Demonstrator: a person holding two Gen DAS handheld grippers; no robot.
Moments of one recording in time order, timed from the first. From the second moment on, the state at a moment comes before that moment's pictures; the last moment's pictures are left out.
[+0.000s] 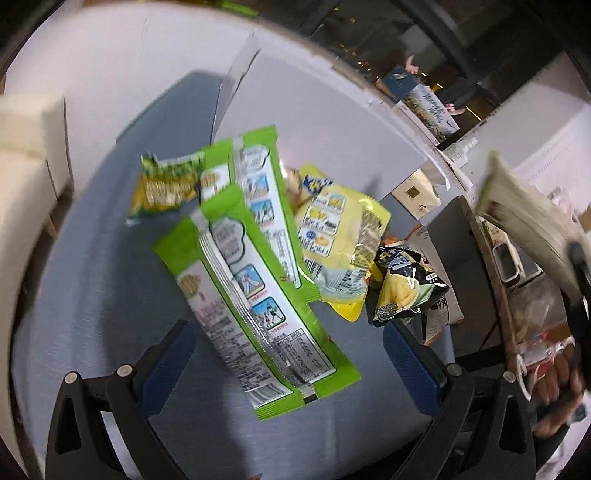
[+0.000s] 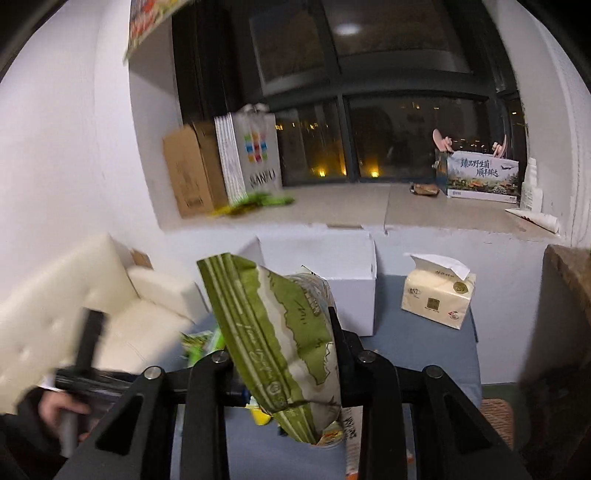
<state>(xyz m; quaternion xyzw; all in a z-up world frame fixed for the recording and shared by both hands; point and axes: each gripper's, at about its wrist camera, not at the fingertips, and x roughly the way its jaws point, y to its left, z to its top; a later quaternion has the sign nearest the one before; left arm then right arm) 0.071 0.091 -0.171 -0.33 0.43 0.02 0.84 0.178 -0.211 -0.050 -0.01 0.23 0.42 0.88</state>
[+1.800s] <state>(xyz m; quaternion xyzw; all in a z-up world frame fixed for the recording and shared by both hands) 0.320 0.165 -0.035 -0.07 0.35 0.09 0.93 0.417 -0.059 -0.033 0.04 0.34 0.39 0.86</state>
